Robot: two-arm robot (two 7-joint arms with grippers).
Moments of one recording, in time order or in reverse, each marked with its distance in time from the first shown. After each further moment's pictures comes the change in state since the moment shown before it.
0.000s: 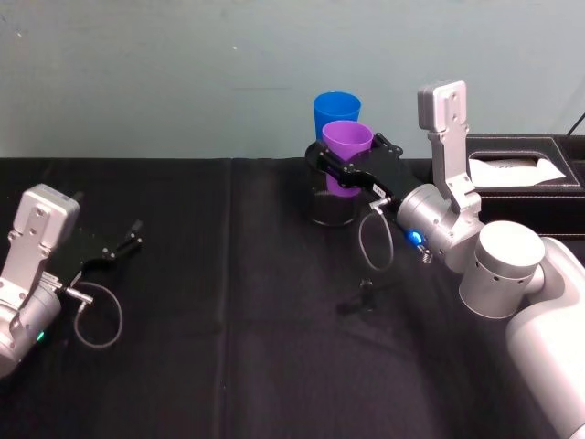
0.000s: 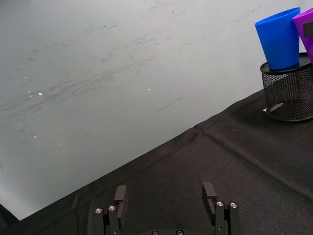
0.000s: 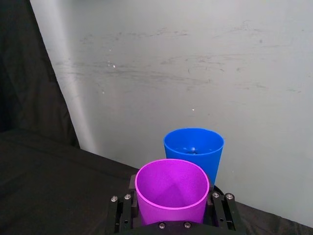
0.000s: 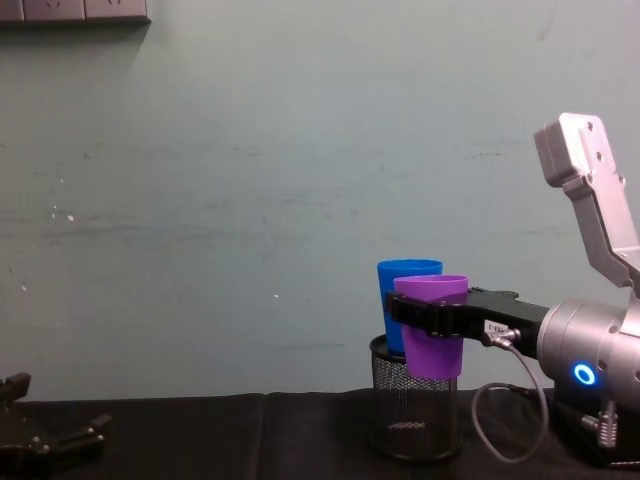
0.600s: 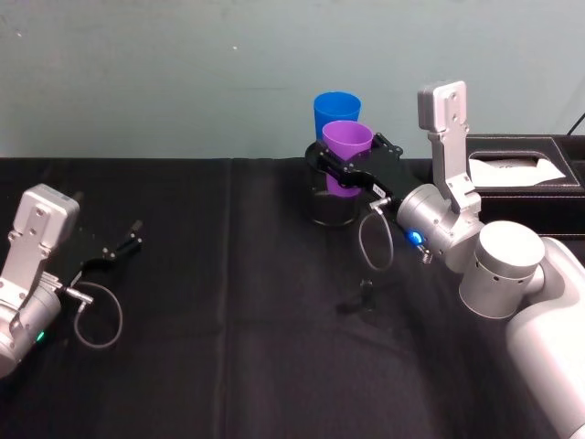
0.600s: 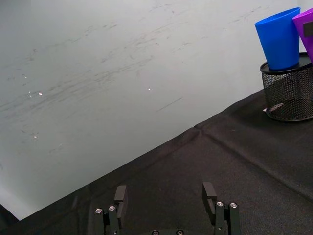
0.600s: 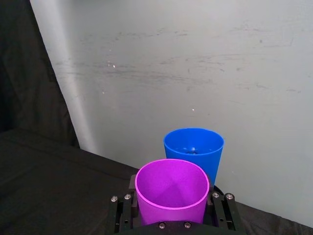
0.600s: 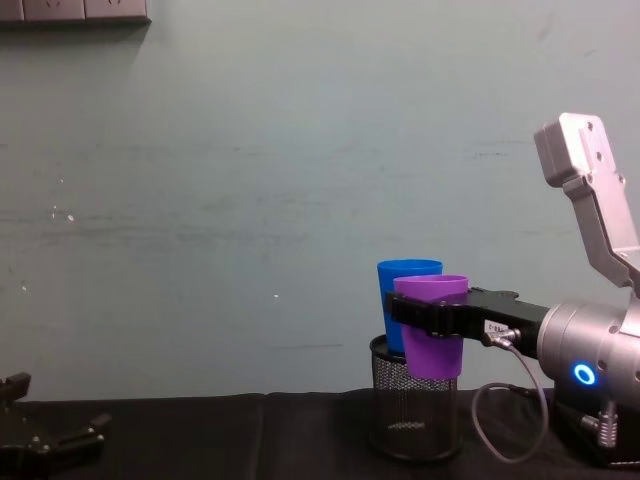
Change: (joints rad) left arm 0.000 0.000 0.000 0.000 0.000 0.000 0.000; right arm 0.000 0.000 0.000 0.000 0.000 0.000 0.000
